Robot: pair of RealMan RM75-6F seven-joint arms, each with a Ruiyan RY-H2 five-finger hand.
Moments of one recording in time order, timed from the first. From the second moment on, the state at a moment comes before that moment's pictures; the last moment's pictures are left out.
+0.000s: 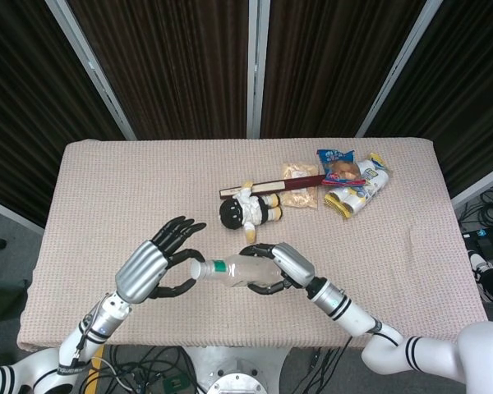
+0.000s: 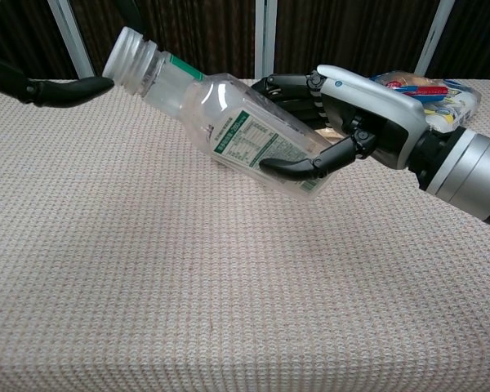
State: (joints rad) left arm -0.52 -1.37 -0.06 -1.78 1.77 1.38 -0.09; right arm 0.73 -1.64 0.02 -1.33 -1.69 1.21 0.76
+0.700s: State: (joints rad) left arm -0.48 -1.31 -0.05 -1.72 1.71 1.41 -0.07; right arm 0.70 -1.55 -0.01 -1.34 -1.68 1.21 0.69
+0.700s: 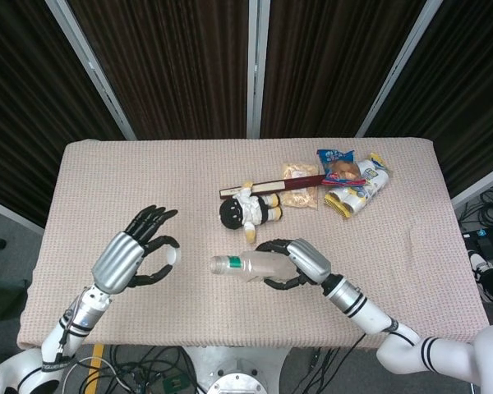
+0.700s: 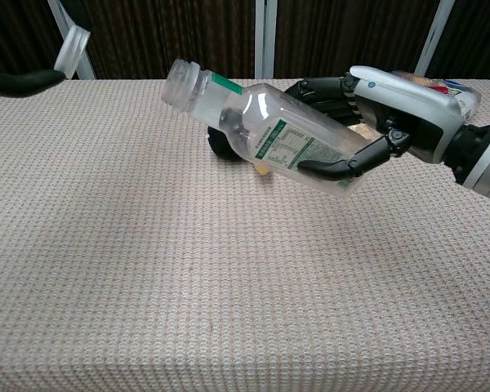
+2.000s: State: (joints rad) left arm -0.39 -1.34 -0.07 -1.64 1.45 1.33 0.16; right arm 0.68 -1.53 0.00 -1.42 -1.50 0.96 0.18
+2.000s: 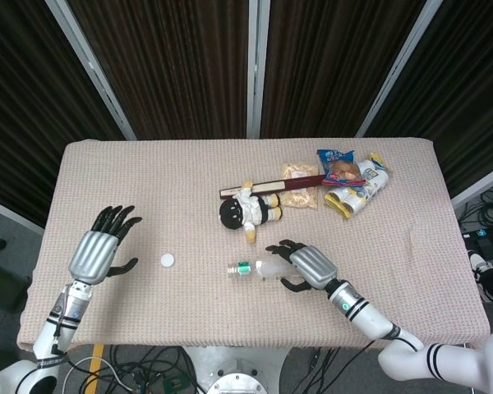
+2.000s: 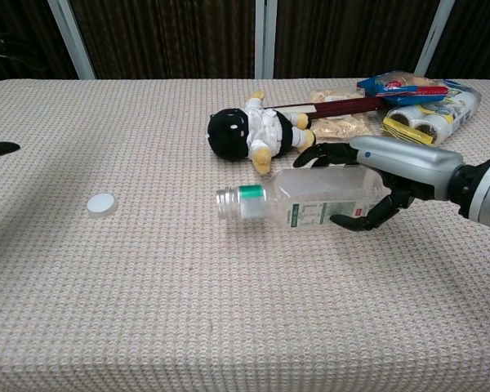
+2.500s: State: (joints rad) left arm -0.23 -1.21 -0.06 -1.61 1.44 1.50 0.05; right arm 0.53 -1.27 0.01 -1.58 -1.54 1.24 0.15
